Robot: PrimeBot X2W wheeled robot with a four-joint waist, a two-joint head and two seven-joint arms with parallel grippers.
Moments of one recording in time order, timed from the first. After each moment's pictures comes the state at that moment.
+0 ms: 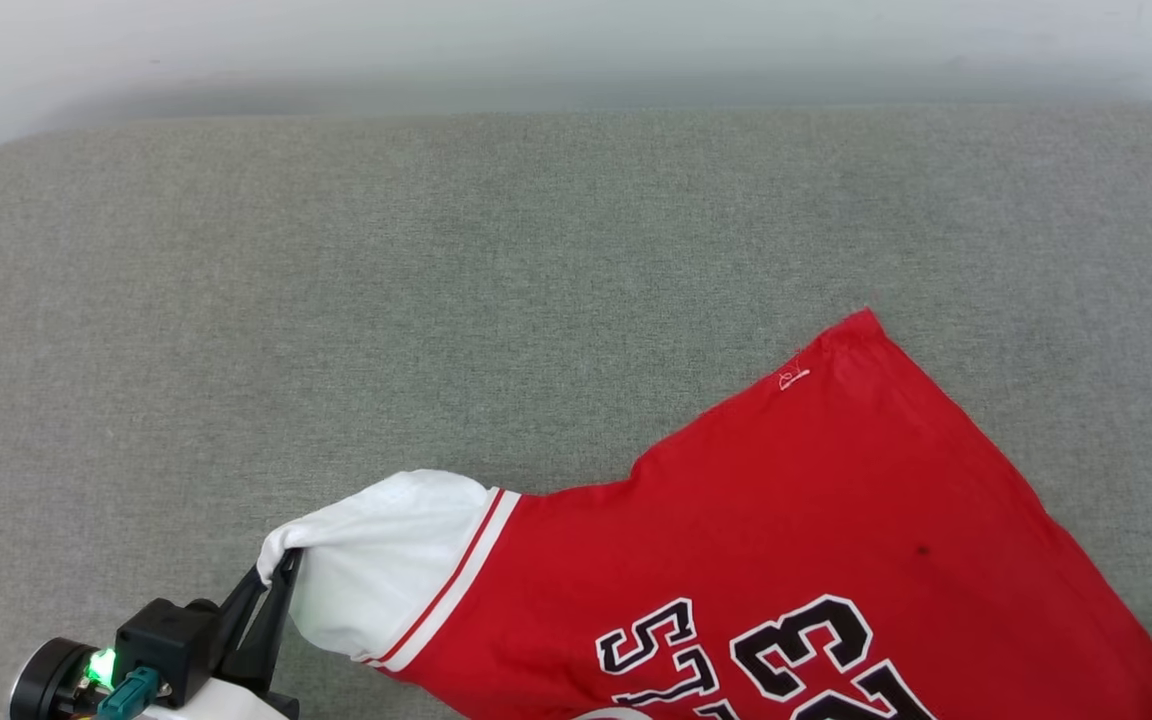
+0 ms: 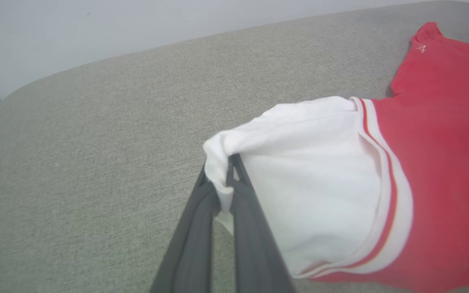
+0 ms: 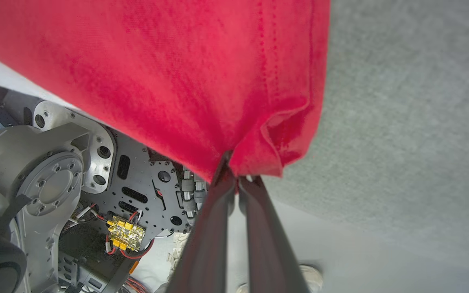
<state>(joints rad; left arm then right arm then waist) -0.04 0.74 -0.60 -0.05 -0.64 0.27 -0.24 -0.11 -1.16 0.74 0.06 1.06 0.13 0.55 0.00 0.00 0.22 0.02</state>
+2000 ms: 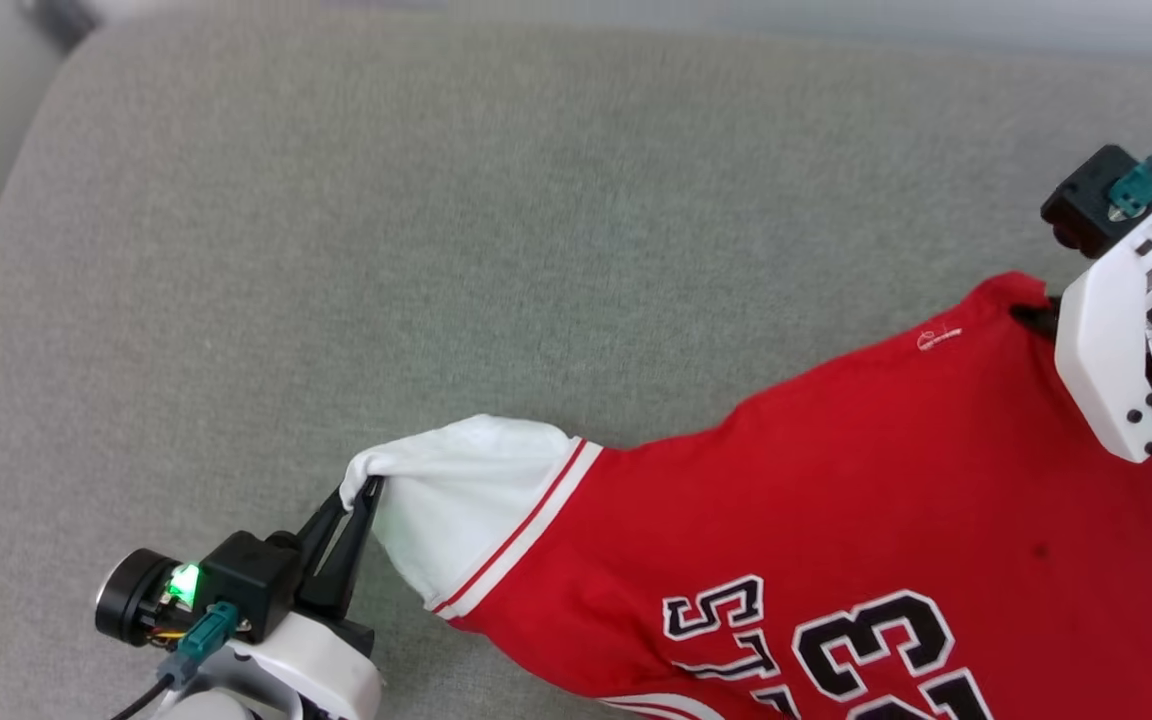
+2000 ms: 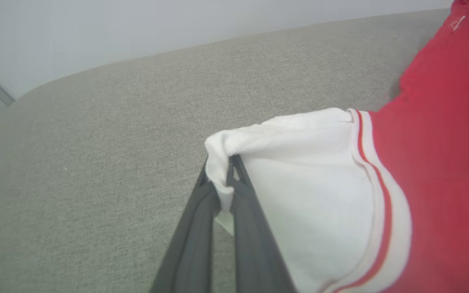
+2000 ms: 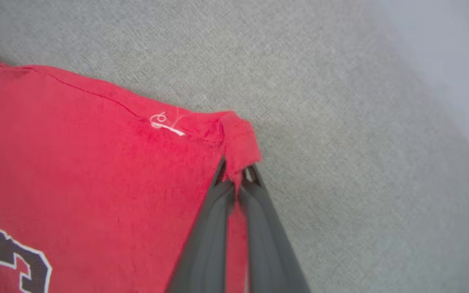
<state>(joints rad) -0.21 0.63 -0.67 0.00 -0.57 0.23 -0.25 -0.92 -0.84 0.91 0.19 0.82 0.13 0.69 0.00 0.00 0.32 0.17</state>
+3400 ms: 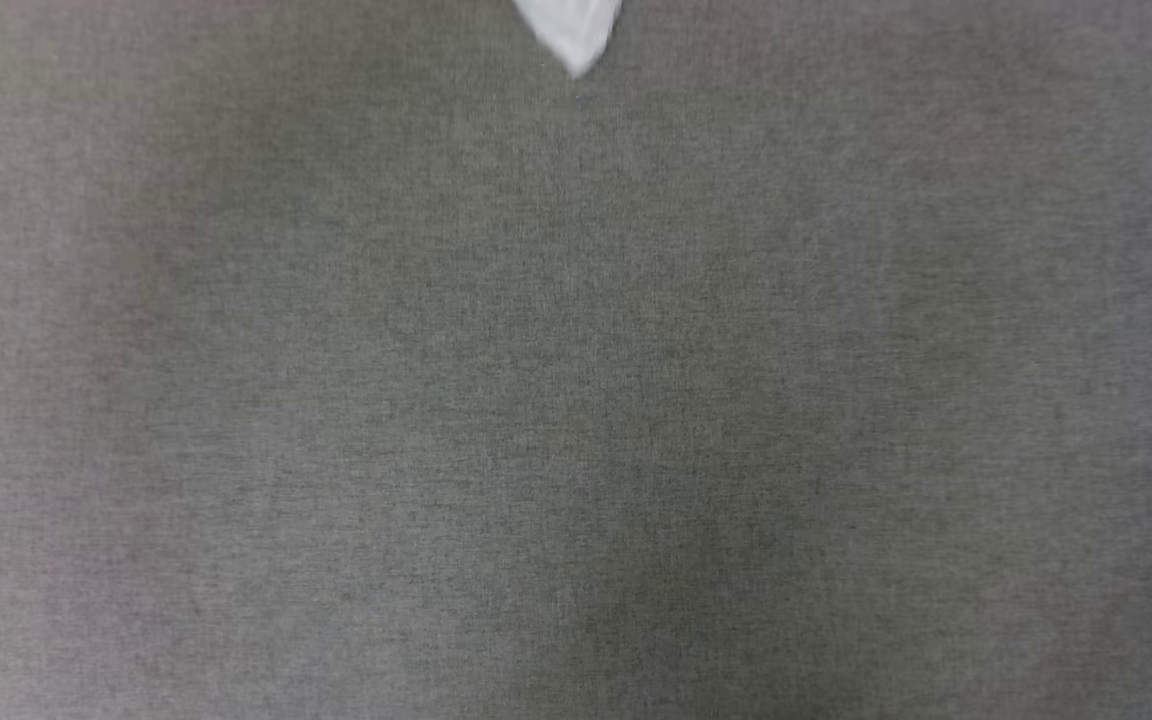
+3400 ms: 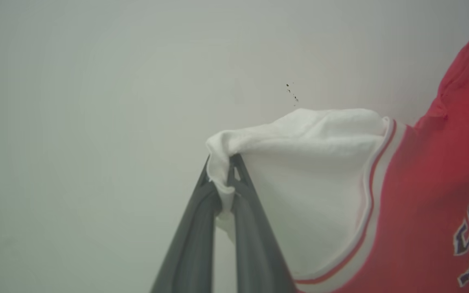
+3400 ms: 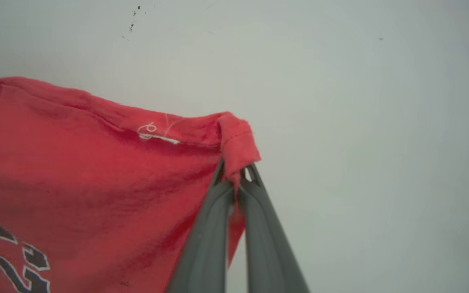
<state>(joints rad) -1.72 0.56 -0.56 0.45 -0.32 -0.07 -0.06 -1.75 -0.55 0.45 0.55 0.27 0.13 0.24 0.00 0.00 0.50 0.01</state>
